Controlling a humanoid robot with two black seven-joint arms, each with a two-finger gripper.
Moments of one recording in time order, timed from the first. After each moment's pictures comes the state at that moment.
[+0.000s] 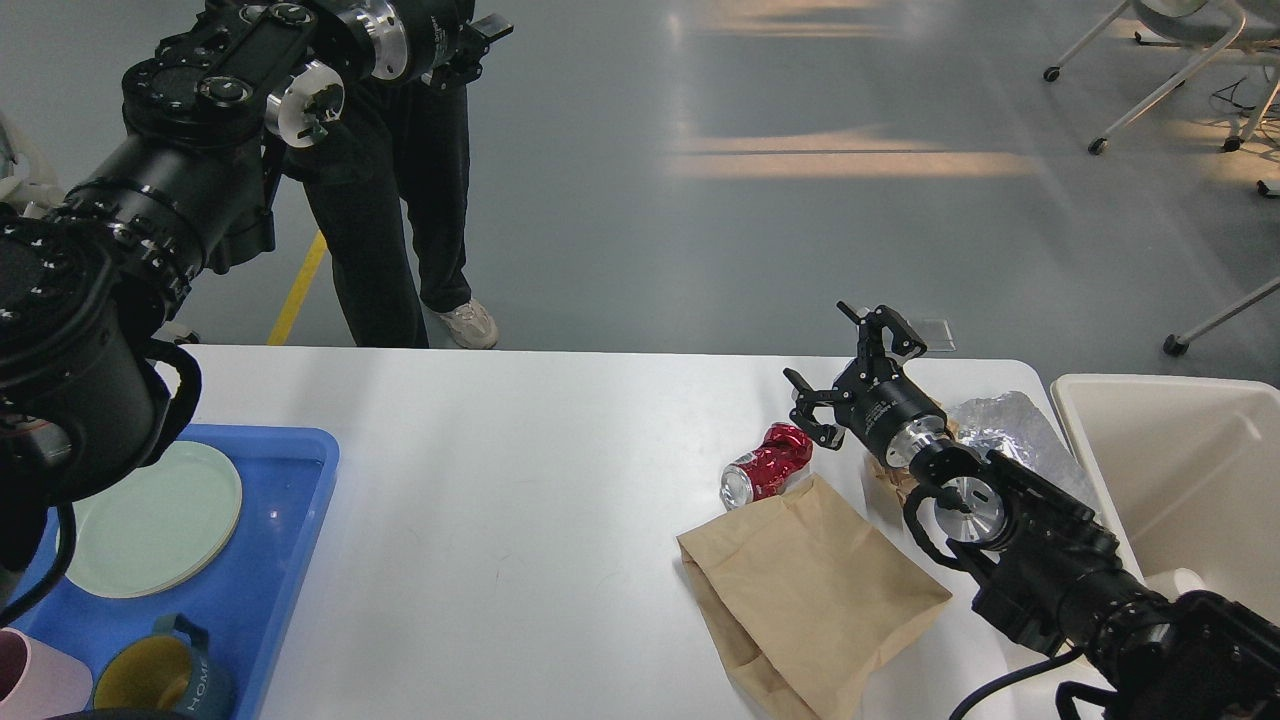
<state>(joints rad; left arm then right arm) -1.53 0.05 -0.03 -0.06 0.01 -0.45 -0.05 0.69 -0.05 0.74 0.34 -0.12 0.49 0.22</state>
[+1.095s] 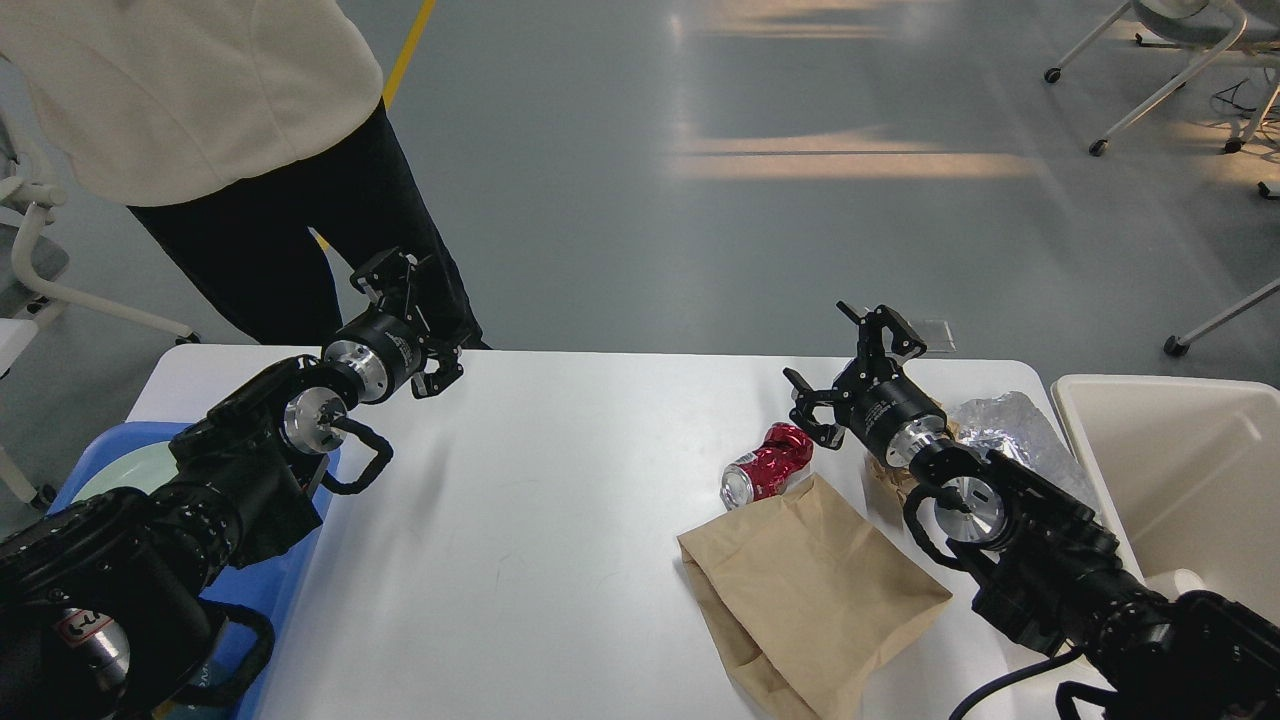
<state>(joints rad) -0.94 0.02 -0.57 -0.07 -0.04 -0.39 -0.13 0.69 -0.05 0.74 0.34 -0.12 0.49 0.22</state>
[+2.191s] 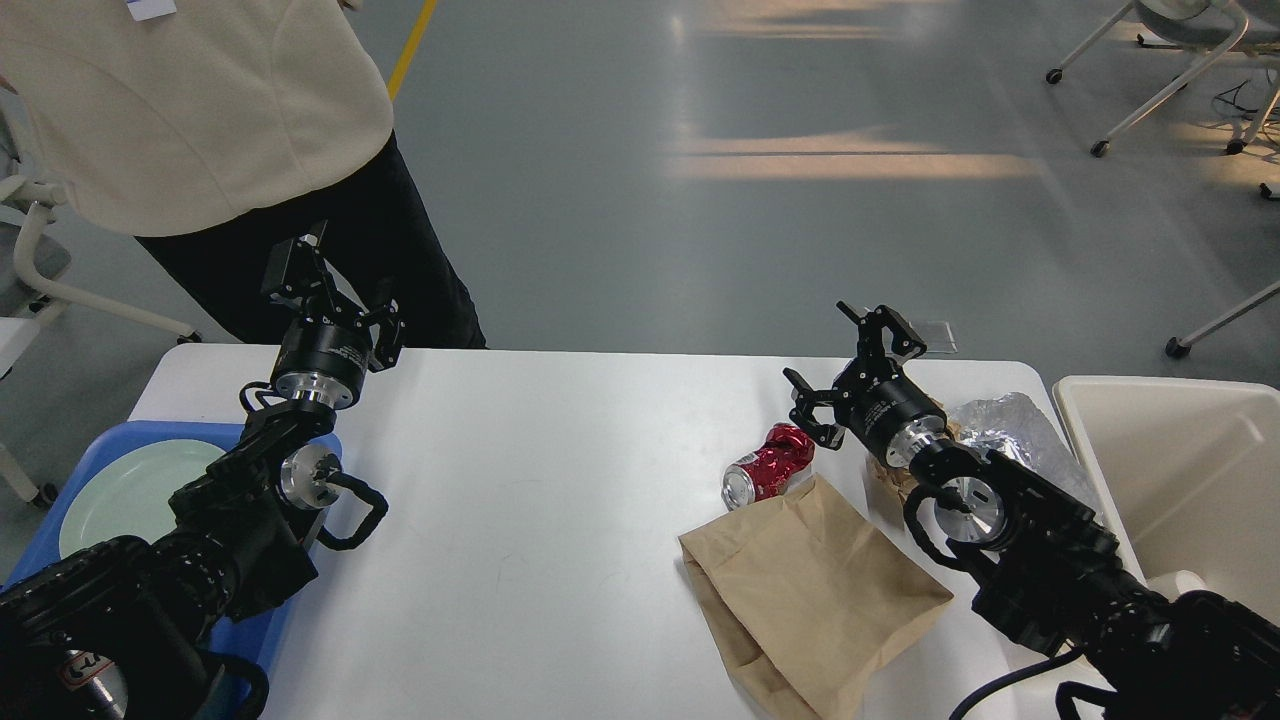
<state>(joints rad) -0.86 0.02 -0.57 -0.08 -0.04 -0.41 -0.65 0.69 -0.05 0.74 0.34 -0.12 0.49 0.22</state>
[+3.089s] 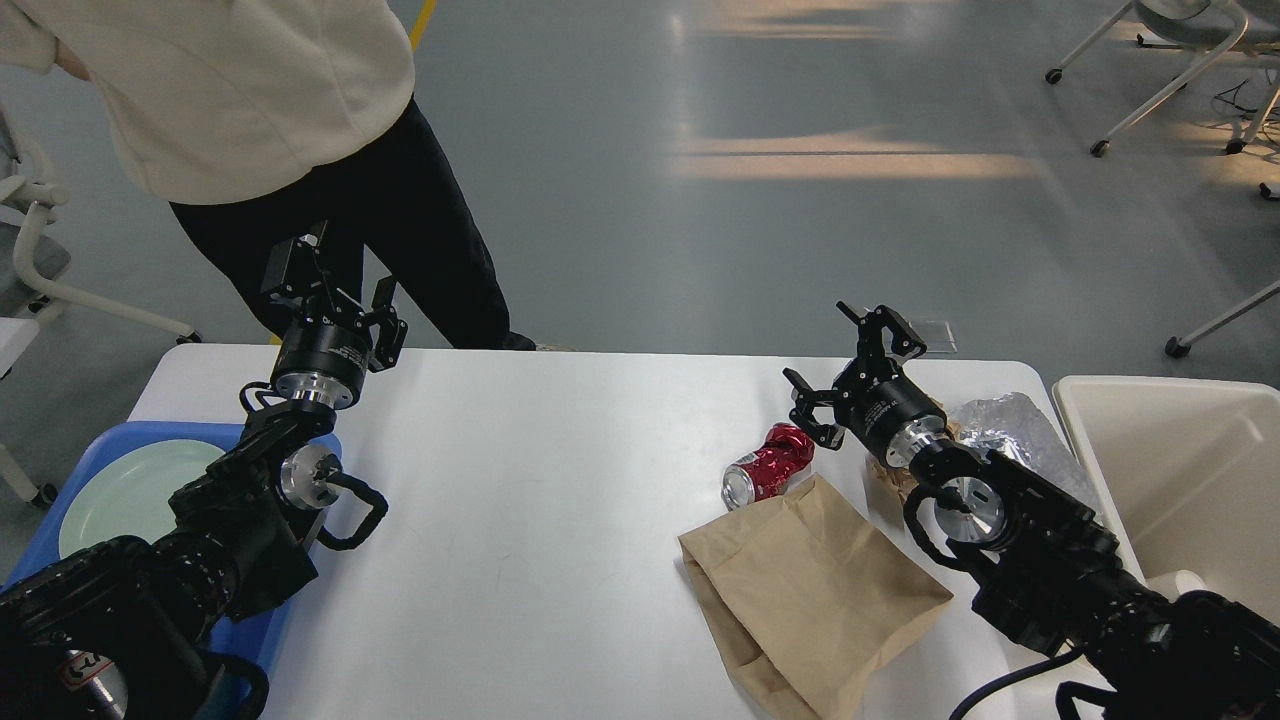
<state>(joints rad) -0.86 0.02 -0.57 -0.08 -0.04 -0.41 -0.65 0.69 -0.05 0.74 0.34 -0.12 0.49 0.22</state>
